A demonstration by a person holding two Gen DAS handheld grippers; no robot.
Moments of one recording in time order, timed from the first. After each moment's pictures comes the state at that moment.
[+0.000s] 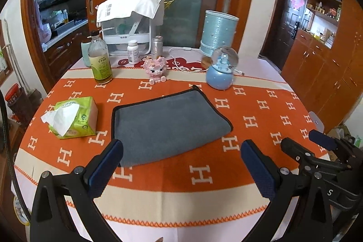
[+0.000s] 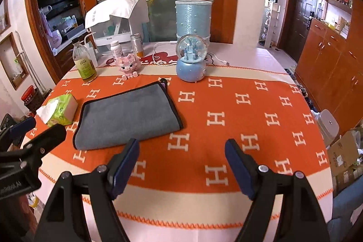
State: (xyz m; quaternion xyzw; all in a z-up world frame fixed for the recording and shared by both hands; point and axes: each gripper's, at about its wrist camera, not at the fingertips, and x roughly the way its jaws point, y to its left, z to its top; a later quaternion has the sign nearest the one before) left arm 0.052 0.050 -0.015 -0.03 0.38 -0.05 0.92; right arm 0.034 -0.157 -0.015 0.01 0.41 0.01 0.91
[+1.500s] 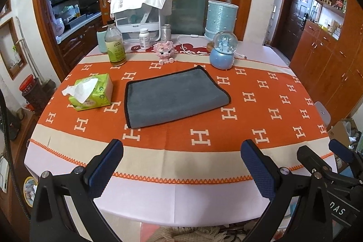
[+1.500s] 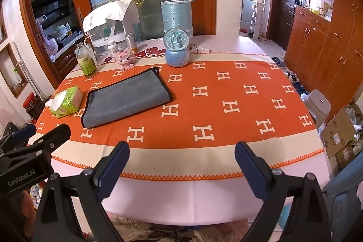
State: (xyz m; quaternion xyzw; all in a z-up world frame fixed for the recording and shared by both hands) left arm -0.027 0.031 -0.009 -0.02 0.41 -0.01 0.91; right arm -0.059 -0.175 -0.005 0.03 0.40 -0.02 0.91
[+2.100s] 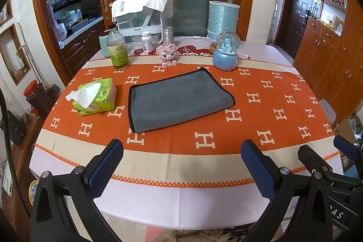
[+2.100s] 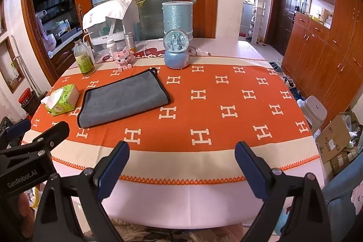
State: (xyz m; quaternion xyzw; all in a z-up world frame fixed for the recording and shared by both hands) left arm -0.024 0.027 -0.007 0.00 0.40 0.00 0.92; right arm -0.052 -0.172 -0.007 0.02 0.40 -0.03 0.91
